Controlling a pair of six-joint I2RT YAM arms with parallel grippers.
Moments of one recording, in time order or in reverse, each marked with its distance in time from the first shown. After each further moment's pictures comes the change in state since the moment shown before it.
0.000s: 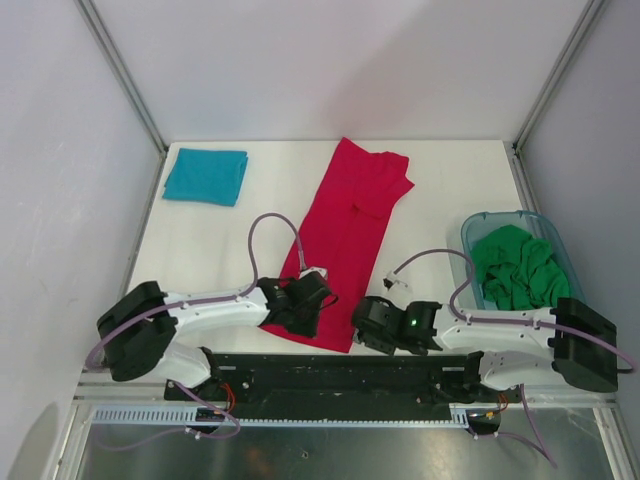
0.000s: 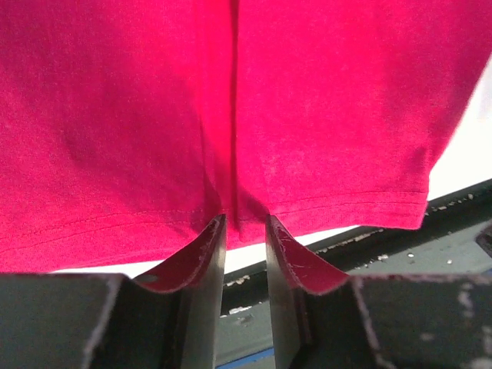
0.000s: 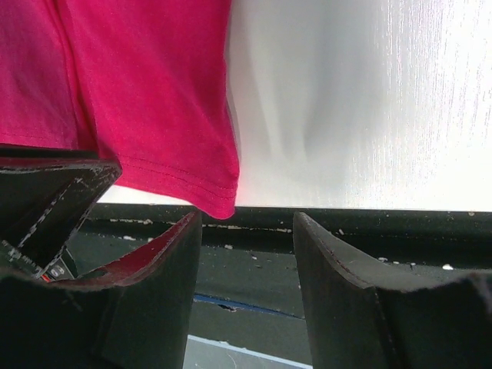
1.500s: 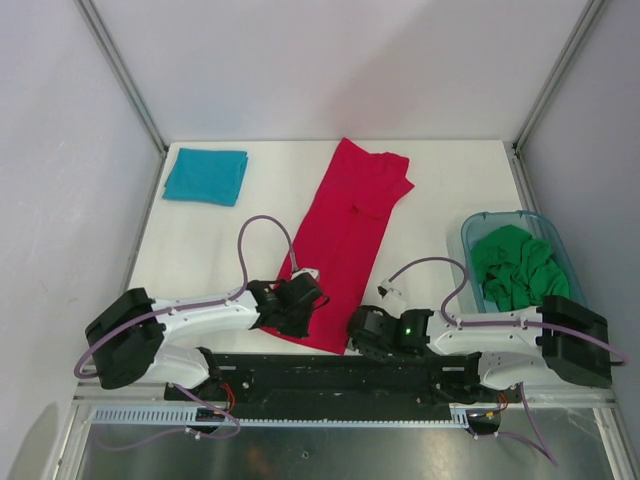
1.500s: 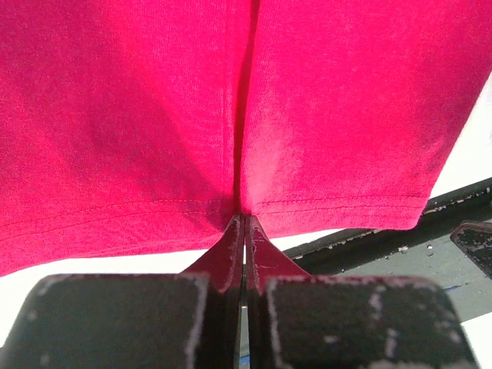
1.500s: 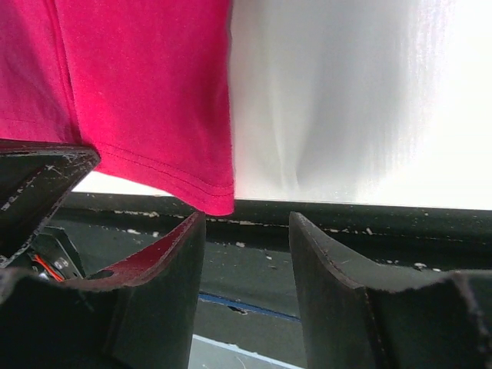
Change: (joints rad) left arm 0.024 -0.060 -0.060 -0.006 -0.006 0.010; right arm 0.060 0.038 -0.042 0.100 -0.001 0.065
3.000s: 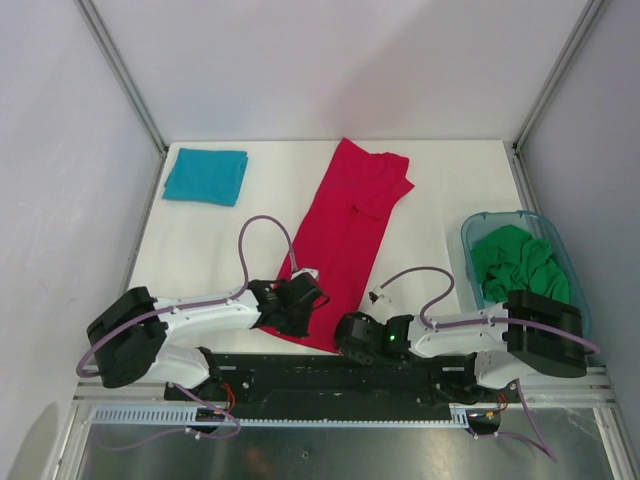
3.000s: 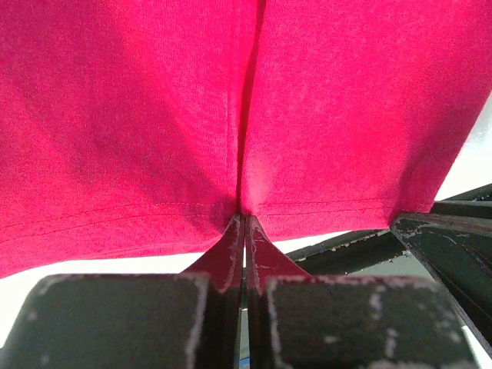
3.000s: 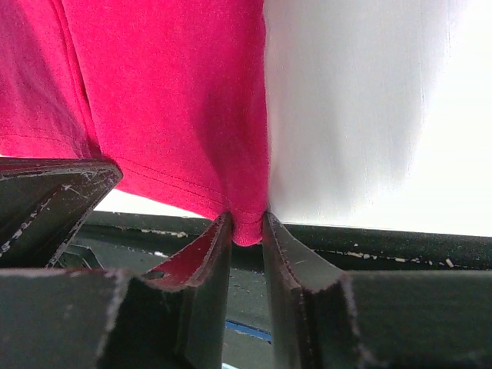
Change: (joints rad) left arm 0.005 0.011 0.000 0.000 0.001 0.000; right arm 0.039 0.150 -0.001 0.189 0.031 0.120
